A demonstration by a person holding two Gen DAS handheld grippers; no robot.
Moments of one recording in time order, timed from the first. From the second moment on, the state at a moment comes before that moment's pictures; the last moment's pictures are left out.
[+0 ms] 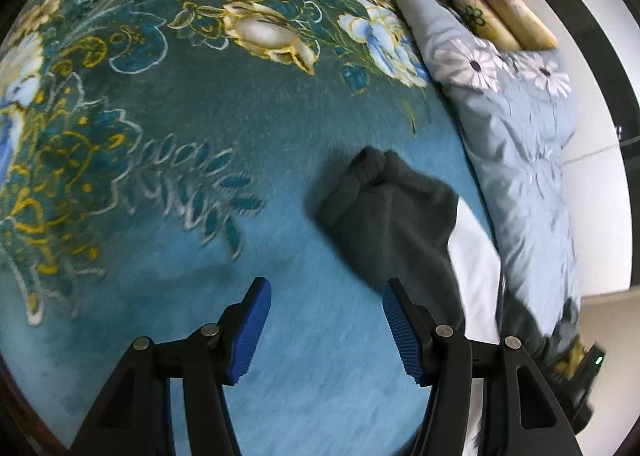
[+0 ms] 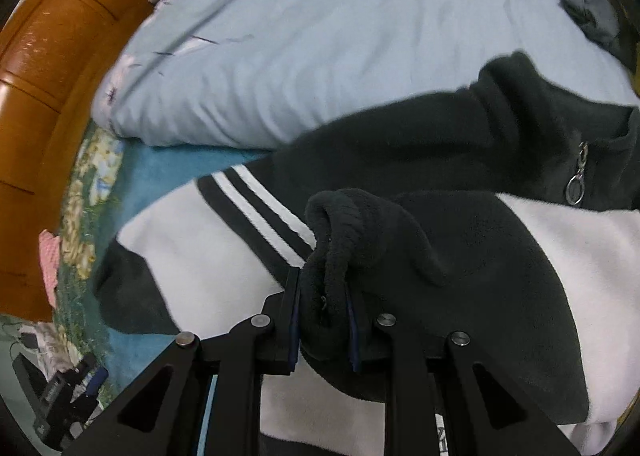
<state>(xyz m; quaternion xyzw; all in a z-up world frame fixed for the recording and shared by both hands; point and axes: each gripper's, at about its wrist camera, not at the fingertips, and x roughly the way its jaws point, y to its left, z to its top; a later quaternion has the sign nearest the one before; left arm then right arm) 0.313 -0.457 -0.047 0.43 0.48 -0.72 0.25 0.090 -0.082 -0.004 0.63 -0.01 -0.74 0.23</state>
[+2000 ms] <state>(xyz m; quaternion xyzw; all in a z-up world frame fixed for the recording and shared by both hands) 0.105 0.036 0.109 0.49 0.12 -0.85 -0.16 0.220 0.365 0.058 0.54 -0.35 -0.77 0.07</state>
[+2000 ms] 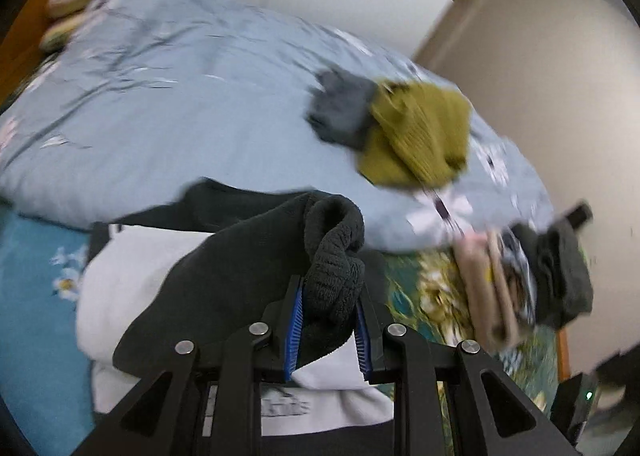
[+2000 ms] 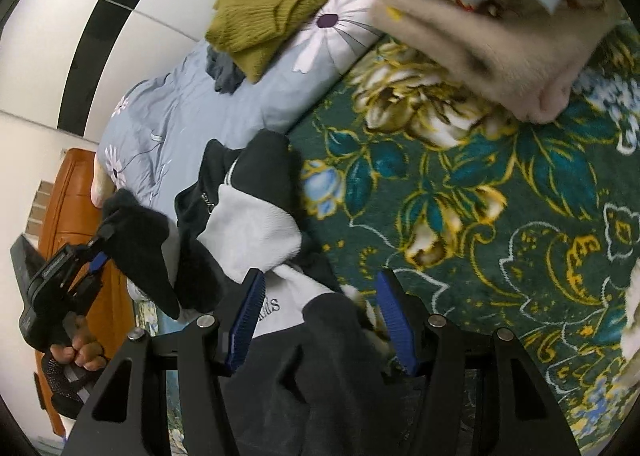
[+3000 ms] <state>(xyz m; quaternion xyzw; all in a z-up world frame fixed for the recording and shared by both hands) 0.111 0.030 0.025 0.59 0.15 -0.77 -0.18 0.219 0.380 0.028 0.57 -0.35 -0.74 0.05</state>
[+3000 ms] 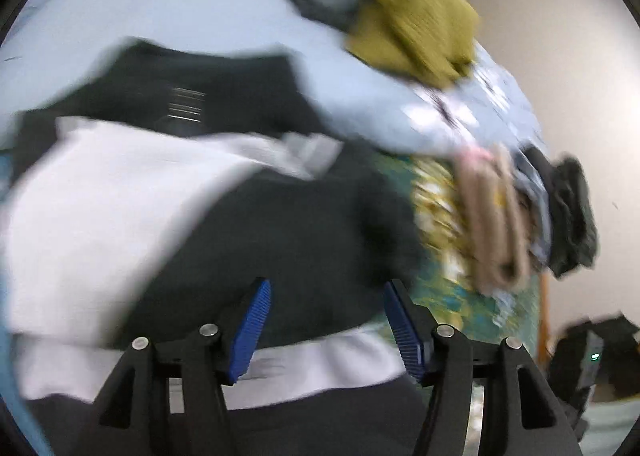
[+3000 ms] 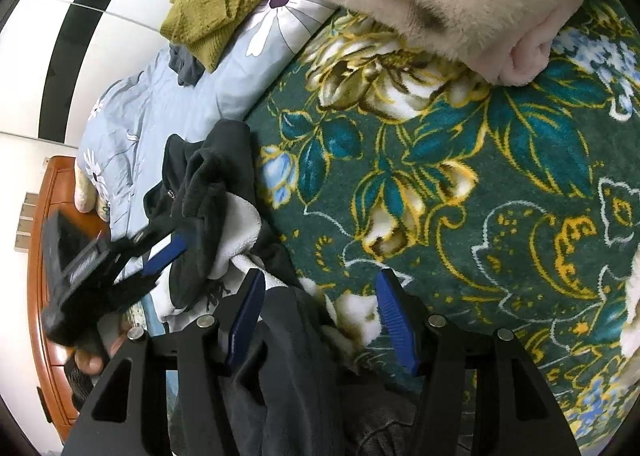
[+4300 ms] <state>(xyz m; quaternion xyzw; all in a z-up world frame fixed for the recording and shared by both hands) 0.144 -0.148 -0.012 0.59 0.15 -0.79 0.08 0.087 0.266 0.014 0.58 -0.24 -0.74 0.23</state>
